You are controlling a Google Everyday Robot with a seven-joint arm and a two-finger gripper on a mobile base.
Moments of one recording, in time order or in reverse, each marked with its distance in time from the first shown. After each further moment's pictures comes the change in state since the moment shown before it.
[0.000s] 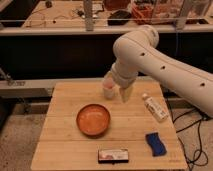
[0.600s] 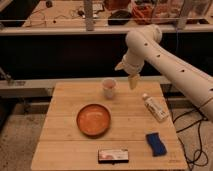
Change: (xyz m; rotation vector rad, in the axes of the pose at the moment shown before) arm 0.110 -0.001 0.079 -0.071 0.009 0.104
